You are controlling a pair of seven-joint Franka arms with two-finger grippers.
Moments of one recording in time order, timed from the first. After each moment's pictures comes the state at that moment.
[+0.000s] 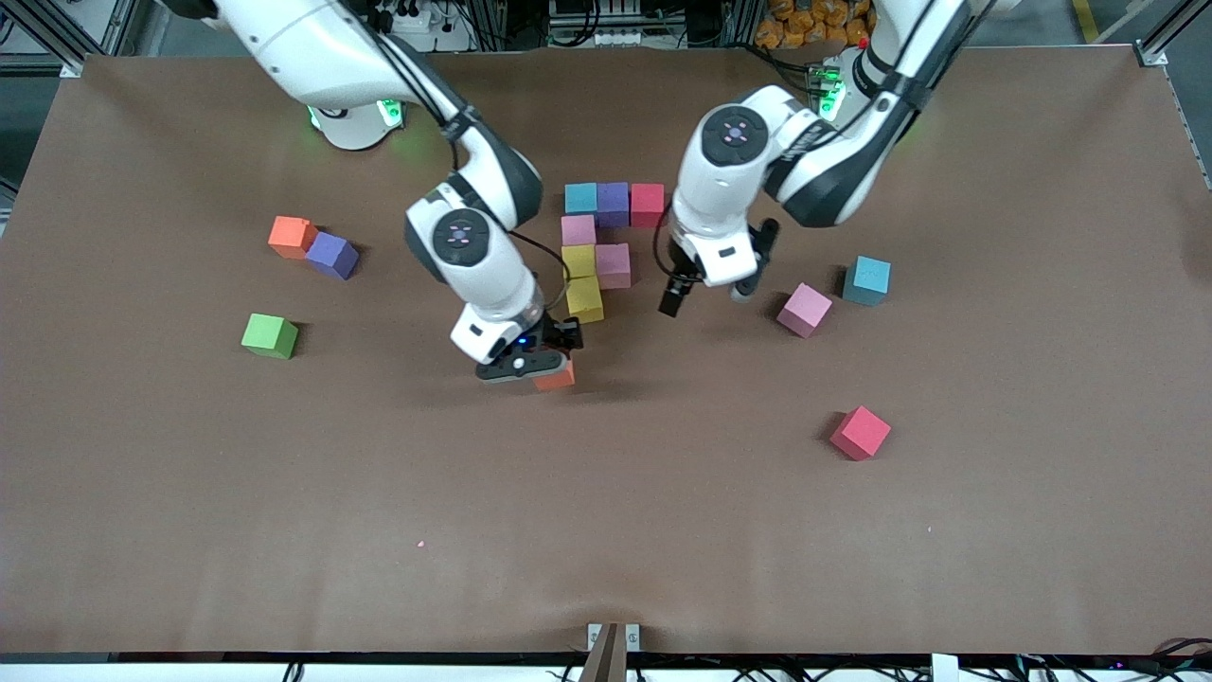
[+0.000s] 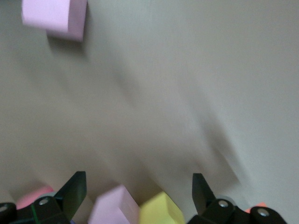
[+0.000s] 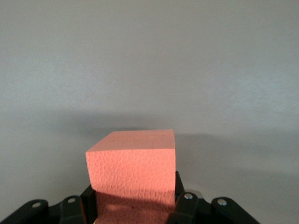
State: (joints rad) left arm -0.21 0.28 -0.50 -1.96 0.14 2.24 -1.82; right arm 0.50 0.58 0.18 -1.74 -0.05 2.48 0.59
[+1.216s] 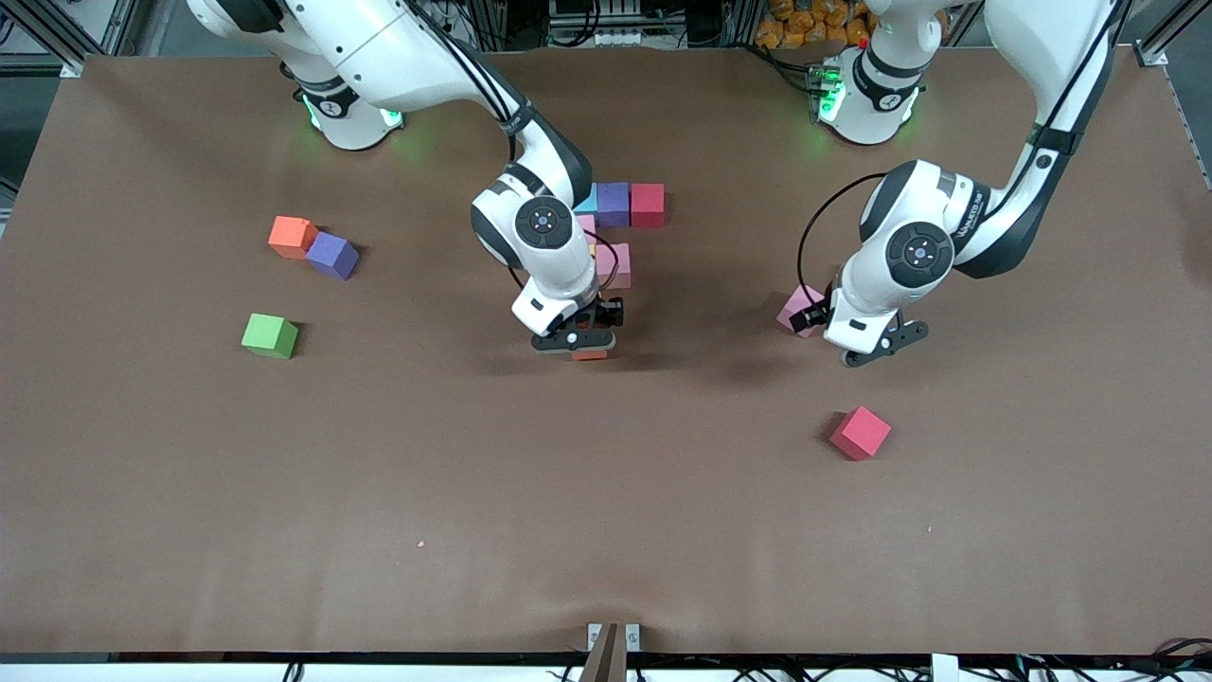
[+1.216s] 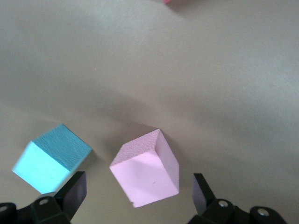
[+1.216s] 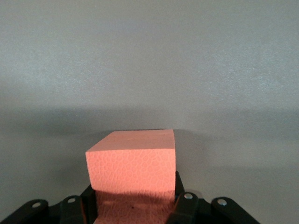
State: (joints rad) left arm 0.22 0.30 -0.59 -2.15 0.17 2.20 -0.99; right arm 0.64 0.64 0.14 -1.73 -0.05 2.46 0.76
